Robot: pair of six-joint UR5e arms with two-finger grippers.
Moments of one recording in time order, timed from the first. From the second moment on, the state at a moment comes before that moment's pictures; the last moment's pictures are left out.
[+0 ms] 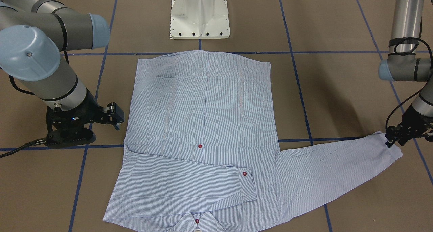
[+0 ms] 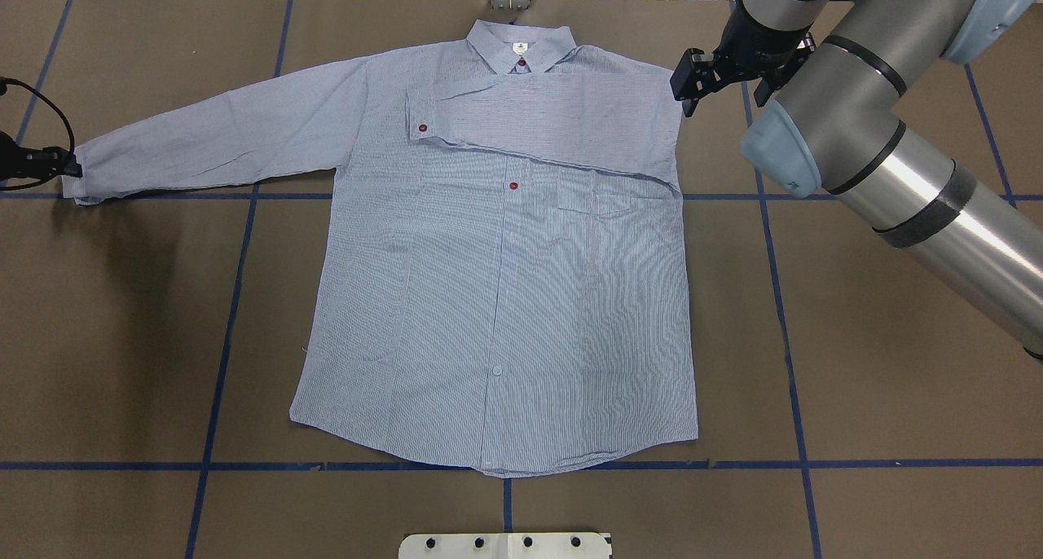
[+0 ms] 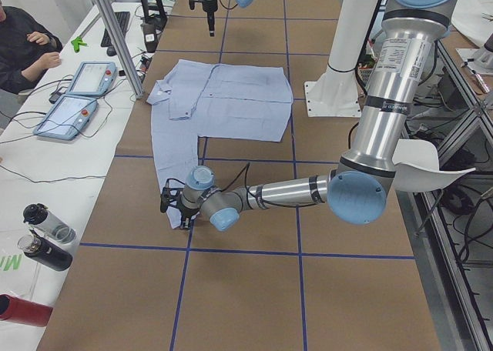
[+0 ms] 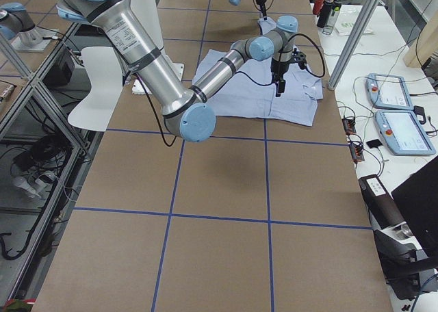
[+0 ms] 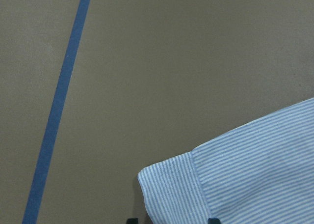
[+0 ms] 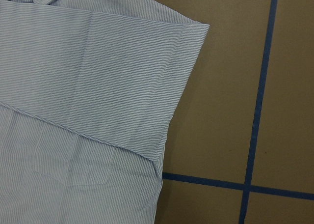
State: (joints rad) left arm -1.12 -1.79 -1.08 -2.57 -2.01 -0.87; right arm 0.97 -0.89 1.62 -1.76 2.13 0.64
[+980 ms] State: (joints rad) left arm -1.12 -1.79 -1.08 -2.57 -2.01 -0.87; right arm 0.97 -0.91 1.61 -1.72 2.13 0.64
